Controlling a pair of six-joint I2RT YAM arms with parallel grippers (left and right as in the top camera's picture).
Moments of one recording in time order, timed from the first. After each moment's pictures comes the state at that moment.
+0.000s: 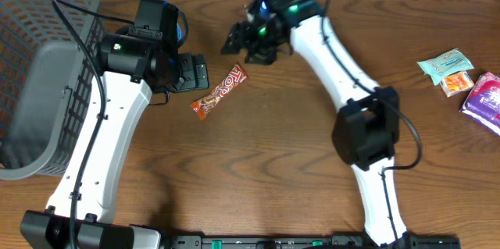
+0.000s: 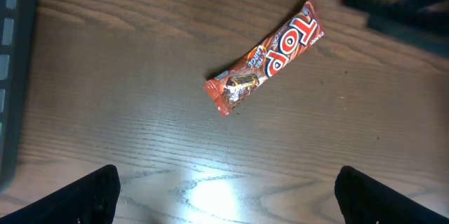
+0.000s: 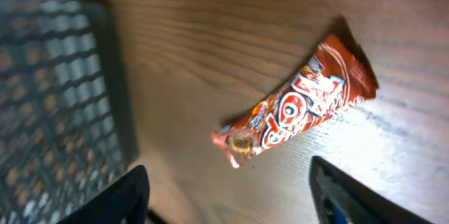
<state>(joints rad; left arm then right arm) -0.20 1.56 1.58 -1.24 0.02 -0.33 0.48 2.36 2.21 -1.01 -0.57 0.66</state>
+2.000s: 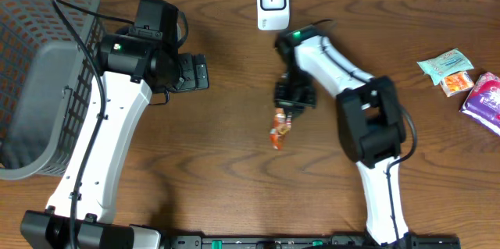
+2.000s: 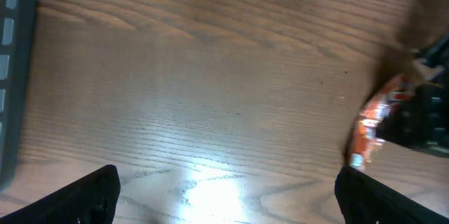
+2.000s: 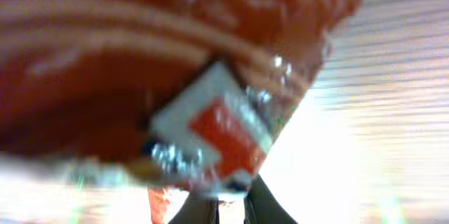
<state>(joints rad) -0.20 1.56 1.58 -1.24 0.02 -0.33 0.39 2.35 1.84 -1.40 -0.26 0.50</state>
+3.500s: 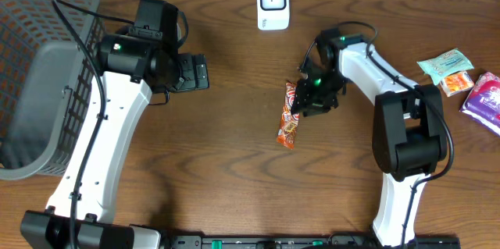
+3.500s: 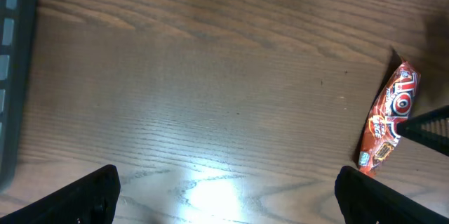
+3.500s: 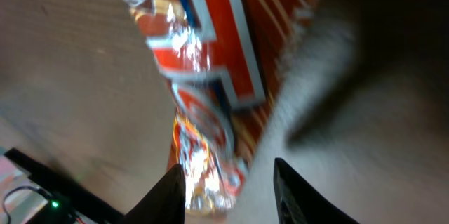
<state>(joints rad) -0.20 1.56 1.58 -1.24 0.02 -0.33 0.24 2.15 1.50 -1.04 -0.51 0.16</state>
